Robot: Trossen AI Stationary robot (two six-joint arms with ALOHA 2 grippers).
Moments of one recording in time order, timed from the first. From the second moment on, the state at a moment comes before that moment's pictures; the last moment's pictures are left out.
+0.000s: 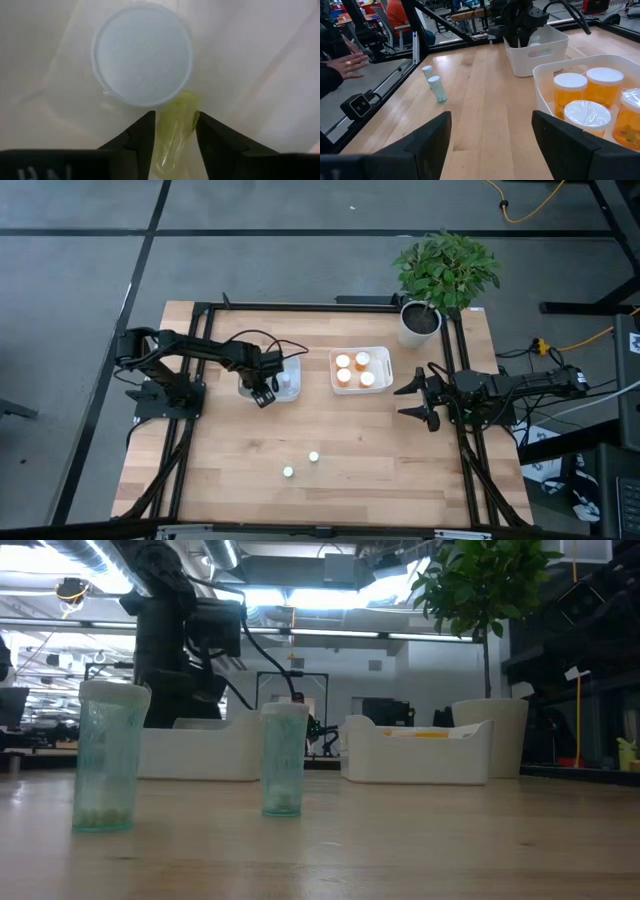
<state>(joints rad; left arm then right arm) 0.23 1.52 0.78 -0.75 0.05 -0.42 0.11 0.21 0.01 0.02 -0.02 0.20</state>
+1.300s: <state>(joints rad) 0.21 1.51 1.12 -1.14 -0.01 -0.44 0.11 0.21 0.01 0.02 -0.02 0.20</state>
